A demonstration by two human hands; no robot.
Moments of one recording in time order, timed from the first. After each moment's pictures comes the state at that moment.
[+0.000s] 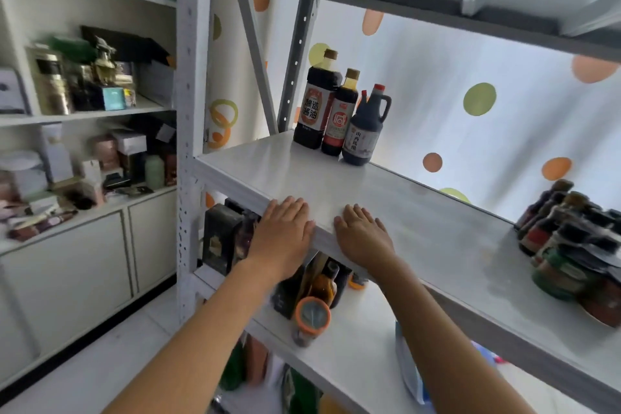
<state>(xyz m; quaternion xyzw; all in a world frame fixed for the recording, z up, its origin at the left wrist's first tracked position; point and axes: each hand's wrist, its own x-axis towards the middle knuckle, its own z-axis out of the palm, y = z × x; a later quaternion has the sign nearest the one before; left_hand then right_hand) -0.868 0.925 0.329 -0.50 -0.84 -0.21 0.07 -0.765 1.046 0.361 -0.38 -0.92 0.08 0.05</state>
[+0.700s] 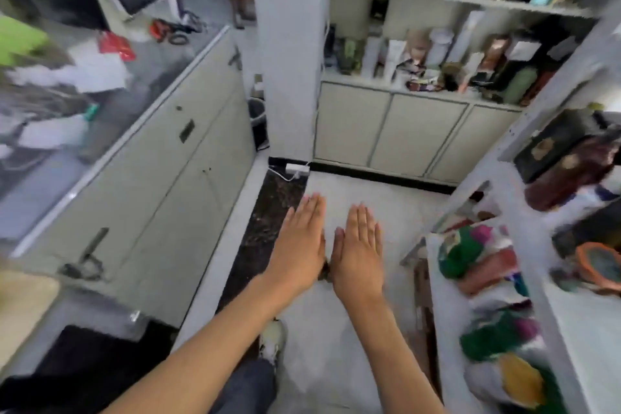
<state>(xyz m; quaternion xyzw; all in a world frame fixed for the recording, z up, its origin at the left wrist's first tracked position) -0.538 0.588 0.149 0.08 -0.97 -0.21 0.07 -0.571 0.698 0.125 0.17 -0.96 0.21 0.03</state>
